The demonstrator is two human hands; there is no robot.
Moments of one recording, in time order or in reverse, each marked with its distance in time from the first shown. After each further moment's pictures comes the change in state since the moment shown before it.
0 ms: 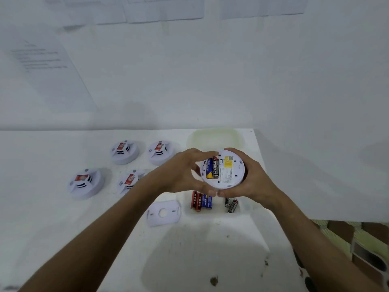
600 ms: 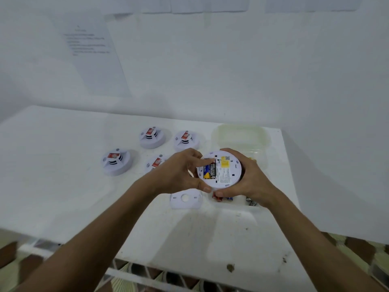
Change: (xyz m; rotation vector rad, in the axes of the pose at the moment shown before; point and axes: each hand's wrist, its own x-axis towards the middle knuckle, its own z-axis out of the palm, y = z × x) left_hand -0.068 -0.032 -0.008 -0.003 0.113 -0.104; right_hand 0.012 -0.005 0.055 -0.047 -0.144 -0.004
